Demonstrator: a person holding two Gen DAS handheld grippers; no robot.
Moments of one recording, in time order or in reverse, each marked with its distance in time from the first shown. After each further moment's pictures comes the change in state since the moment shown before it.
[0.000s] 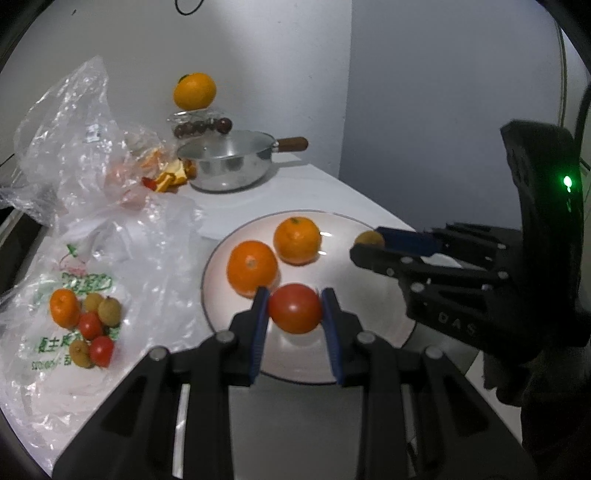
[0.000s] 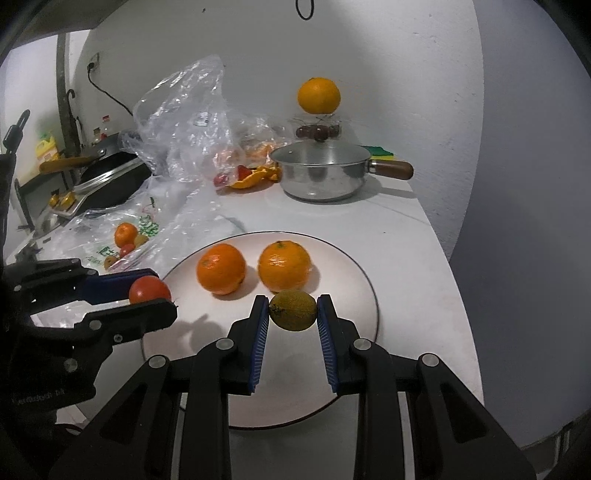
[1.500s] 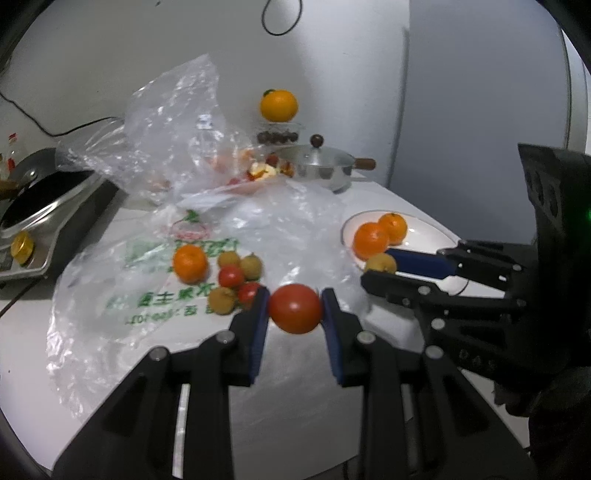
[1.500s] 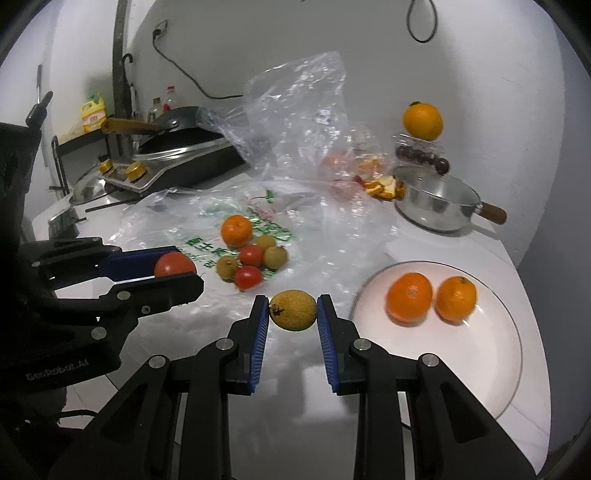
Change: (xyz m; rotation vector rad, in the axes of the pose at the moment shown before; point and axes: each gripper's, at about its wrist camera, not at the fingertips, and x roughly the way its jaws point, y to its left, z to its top) left arm -0.094 0.102 -0.054 -0.090 -0.086 0.090; right arm 0.000 0.152 0.013 -0.149 -0.005 0.092
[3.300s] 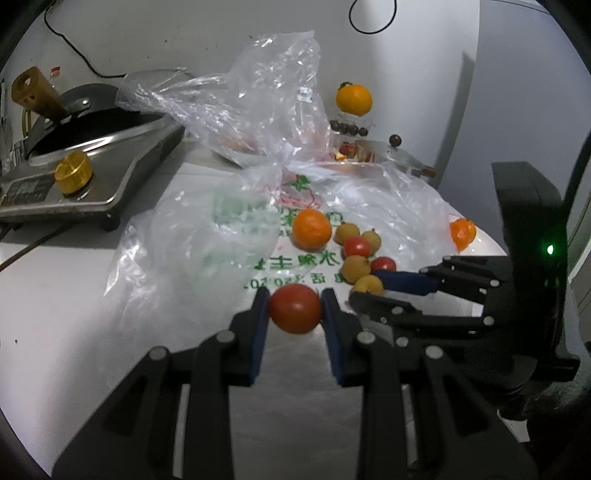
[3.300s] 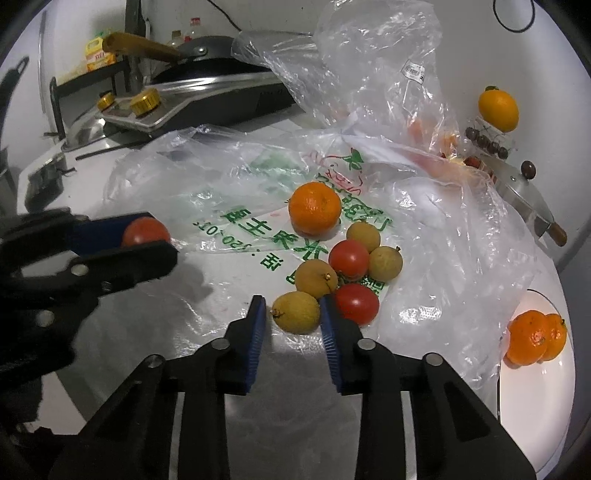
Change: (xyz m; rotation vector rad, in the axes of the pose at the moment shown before) left arm -0.005 0.130 -0.038 -0.172 0.023 0.031; right arm 0.109 0.096 0.022 -0.144 0.203 -0.002
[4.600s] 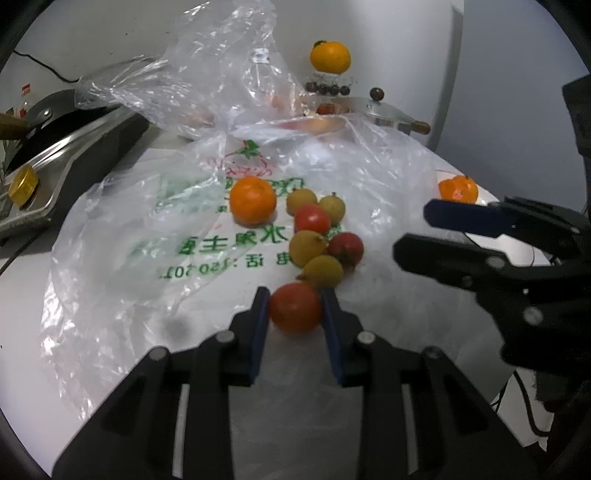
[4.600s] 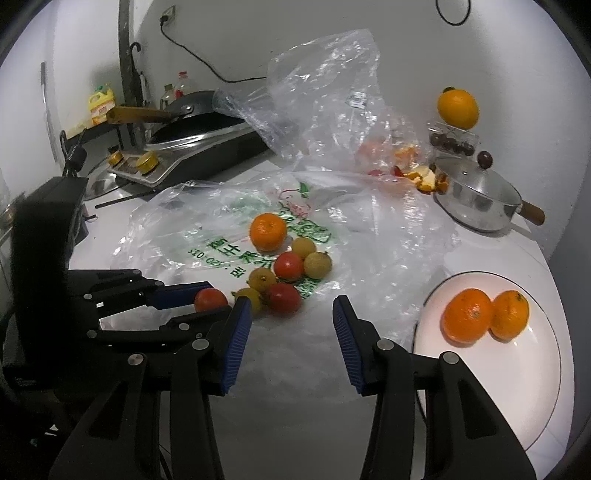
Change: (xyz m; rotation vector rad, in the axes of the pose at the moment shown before) left arm 0.042 -0.060 -0.004 0.083 0.117 0.047; right arm -0.064 -0.057 -0.021 0.115 -0.133 0.096
